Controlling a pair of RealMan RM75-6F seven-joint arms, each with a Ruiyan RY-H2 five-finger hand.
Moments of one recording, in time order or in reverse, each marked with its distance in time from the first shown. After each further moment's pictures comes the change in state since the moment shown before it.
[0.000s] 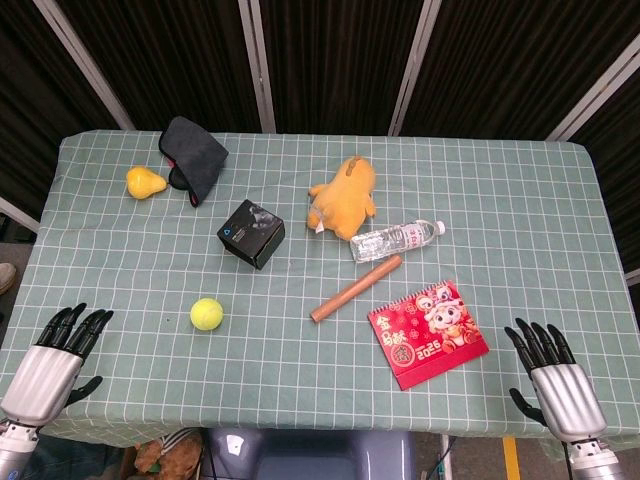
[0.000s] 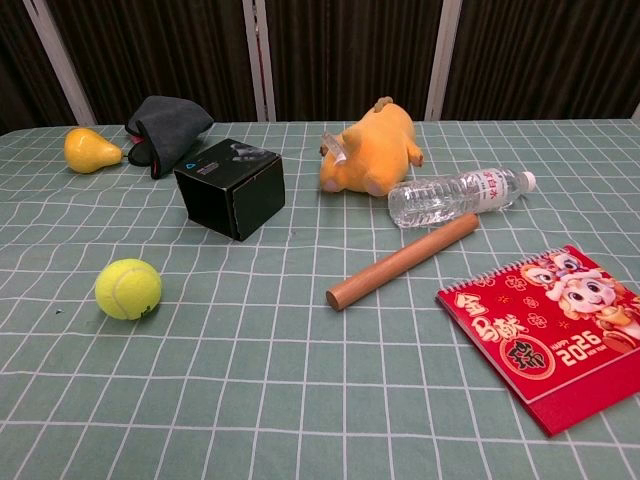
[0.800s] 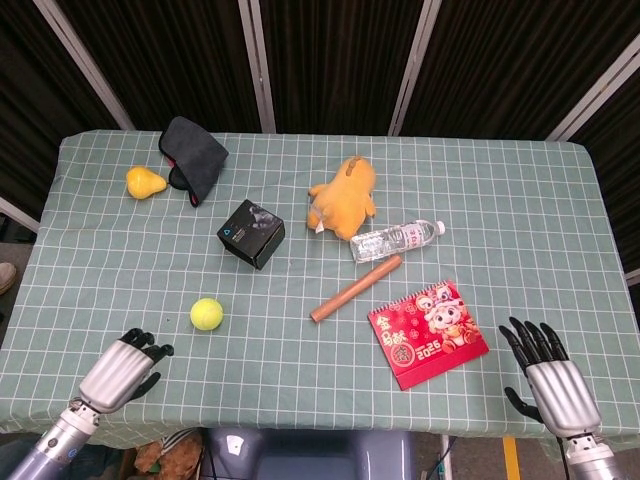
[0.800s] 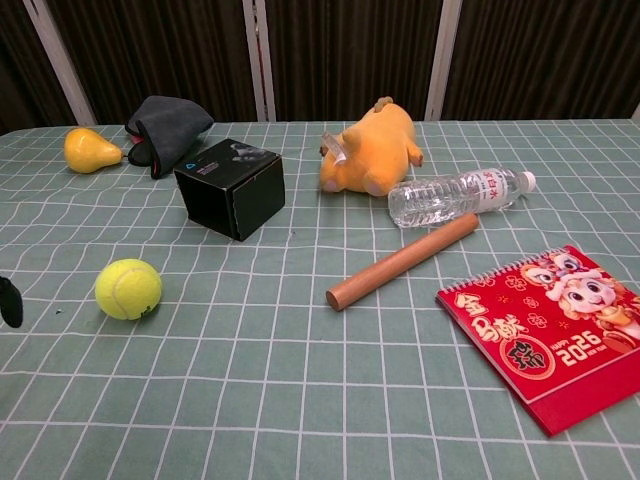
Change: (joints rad) left arm -0.153 -0.121 0.023 0.039 0.052 -0.256 -0.007; right arm 0.023 0.009 -0.004 0.002 -0.007 -0.033 0.045
